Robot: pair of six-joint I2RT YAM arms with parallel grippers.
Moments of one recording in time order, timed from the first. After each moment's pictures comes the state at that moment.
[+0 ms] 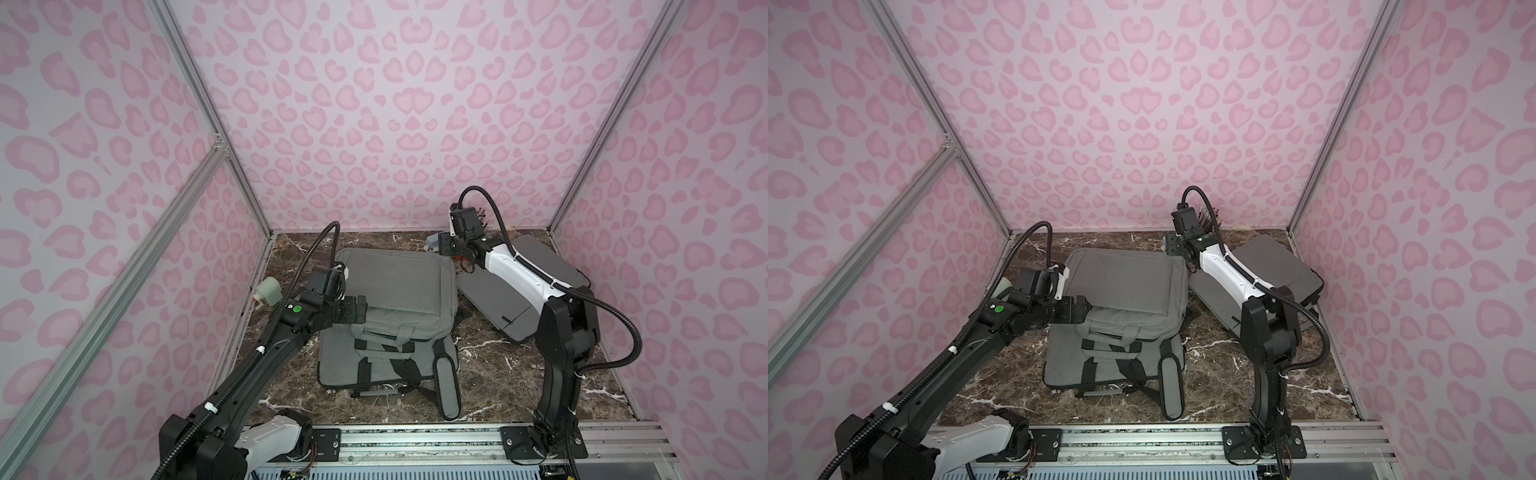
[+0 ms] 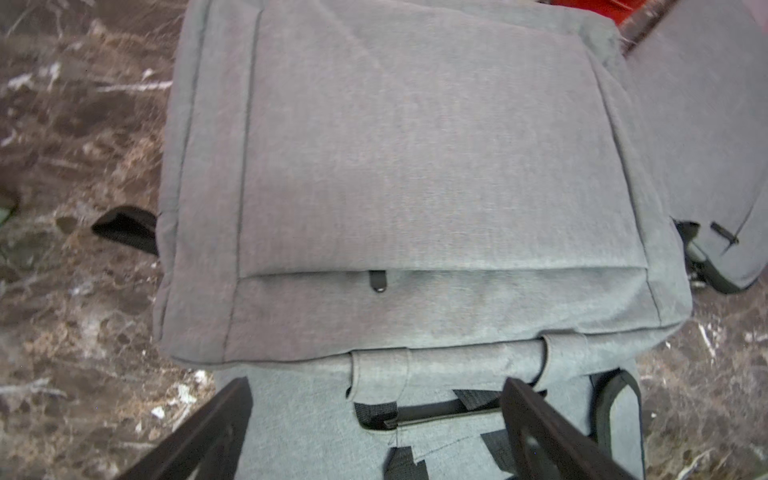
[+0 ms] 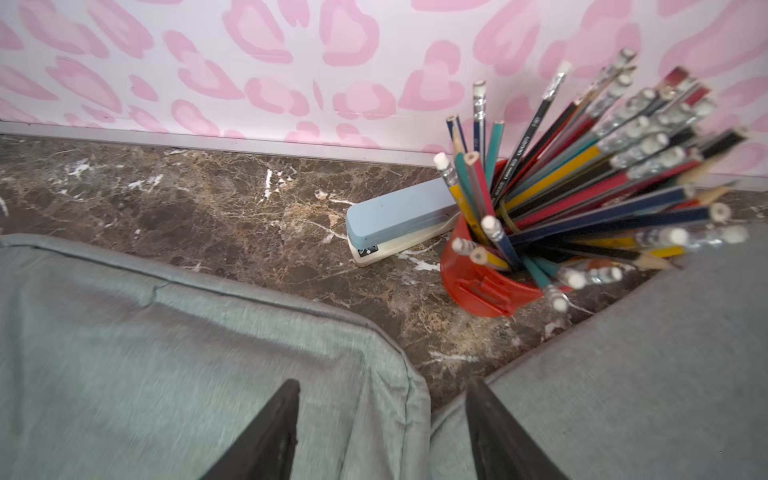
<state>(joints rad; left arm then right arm) -0.41 1.17 1.03 -0.75 0.04 -0.23 0.42 1.91 1.66 -0.46 0.17 0.24</state>
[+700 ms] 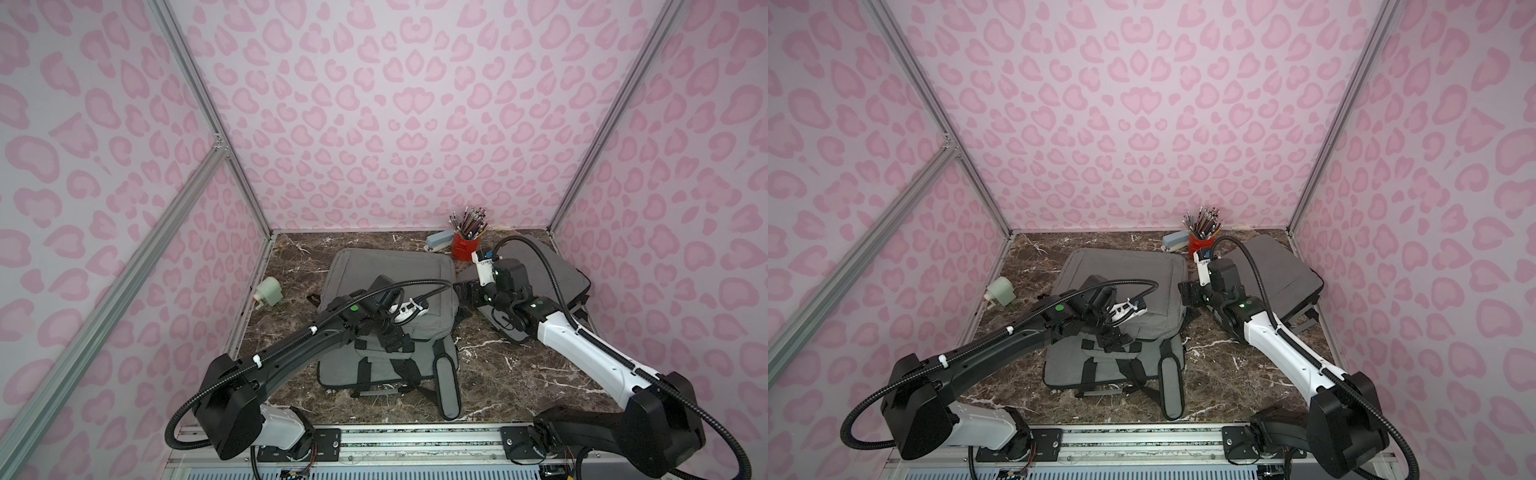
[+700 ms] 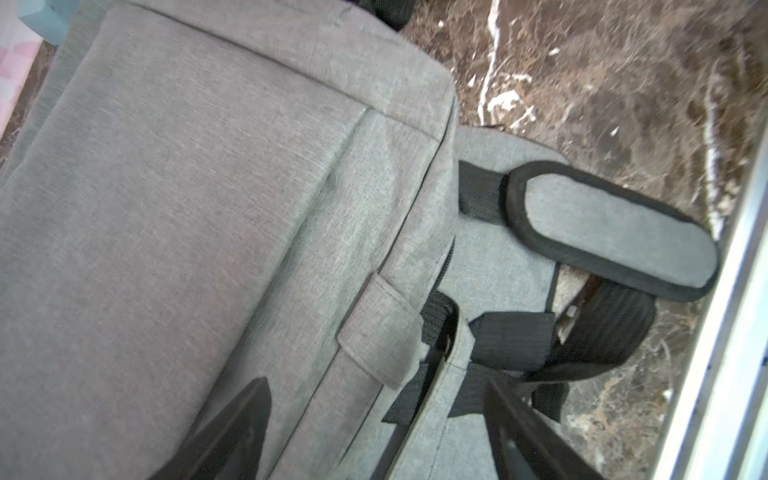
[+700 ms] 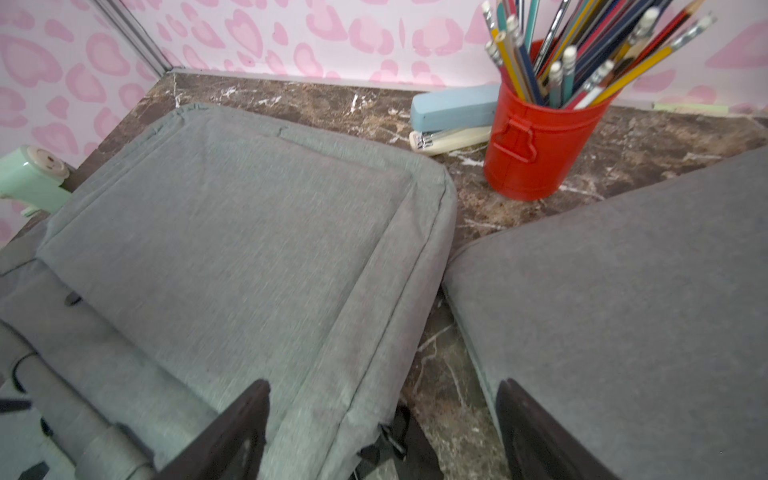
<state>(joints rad) -0.77 1.43 1.10 -0.69 0.10 0.45 0.40 1.26 0.87 -0.22 -0.07 0.19</state>
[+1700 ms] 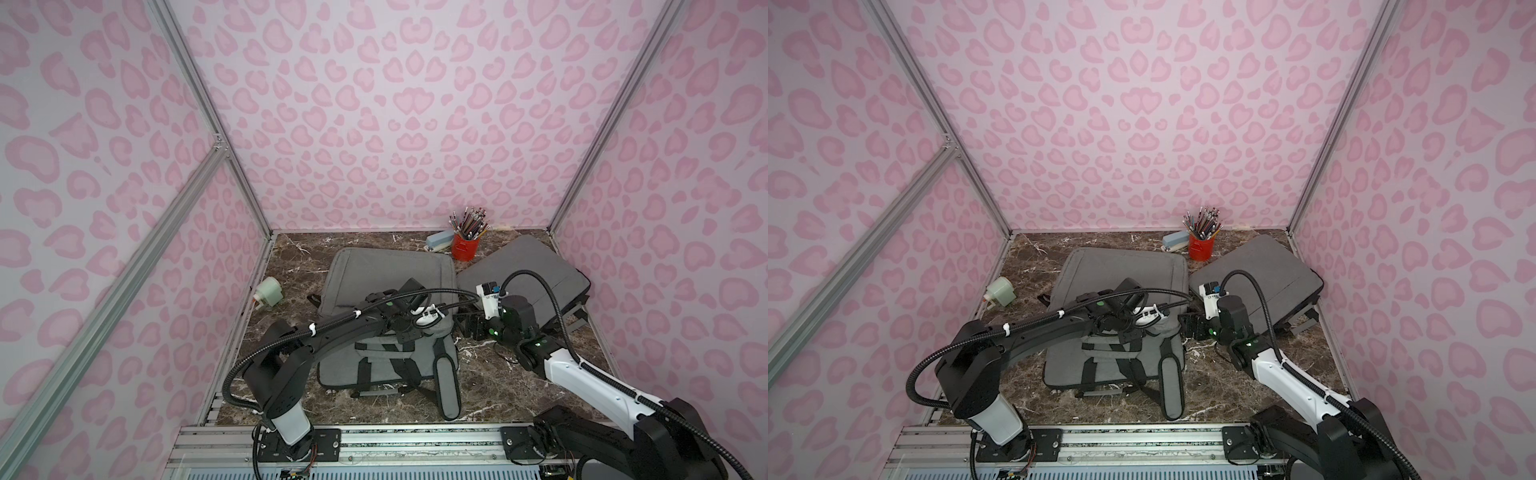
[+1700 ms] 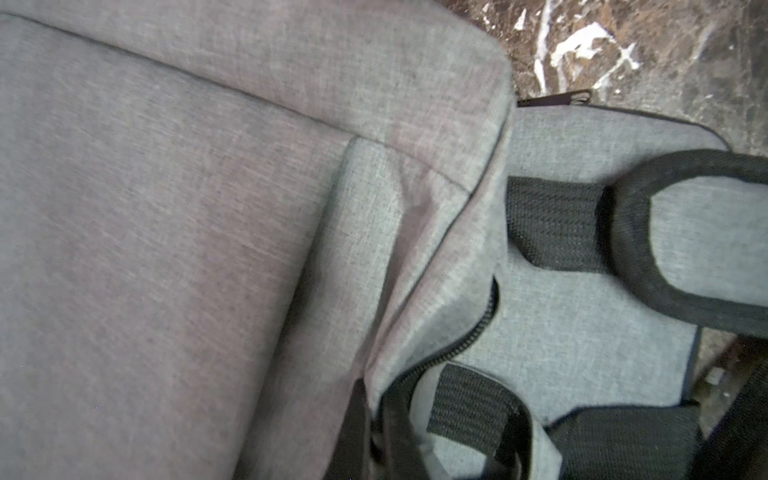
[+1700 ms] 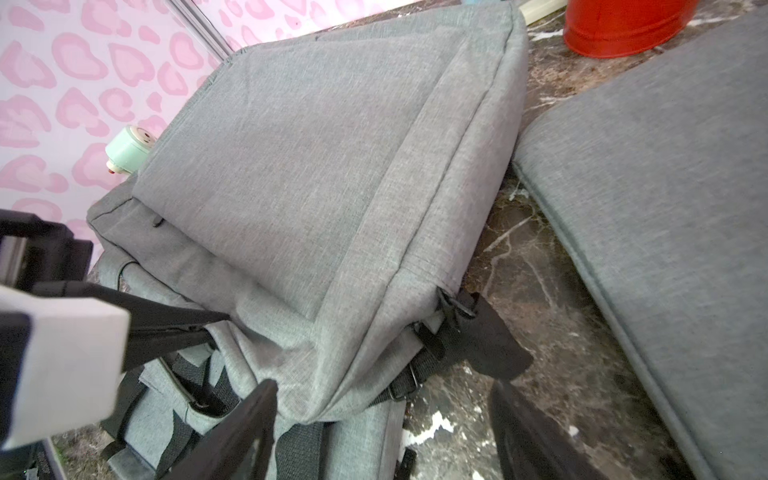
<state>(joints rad) -0.84 1.69 1.22 -0.61 -0.04 0.53 0.40 1.11 0.50 0.02 -0.25 0.37</state>
